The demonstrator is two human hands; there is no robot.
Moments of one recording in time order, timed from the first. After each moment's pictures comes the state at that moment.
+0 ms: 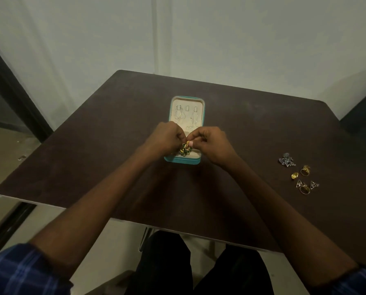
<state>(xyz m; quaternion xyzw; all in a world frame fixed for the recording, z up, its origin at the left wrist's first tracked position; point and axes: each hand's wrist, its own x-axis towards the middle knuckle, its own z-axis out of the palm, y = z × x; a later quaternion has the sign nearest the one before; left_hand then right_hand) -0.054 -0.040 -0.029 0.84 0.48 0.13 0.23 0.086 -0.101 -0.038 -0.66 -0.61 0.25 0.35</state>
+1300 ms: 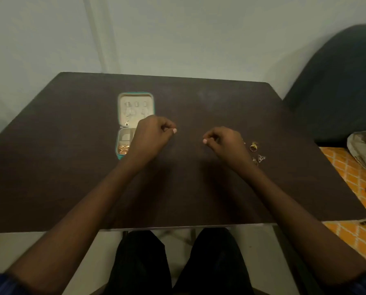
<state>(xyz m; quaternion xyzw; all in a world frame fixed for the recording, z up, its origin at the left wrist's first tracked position) 0.009 -0.088 -0.025 0.83 0.41 0.29 0.24 0.187 -0.186 -0.045 -0.75 -0.58 0.06 0.31</state>
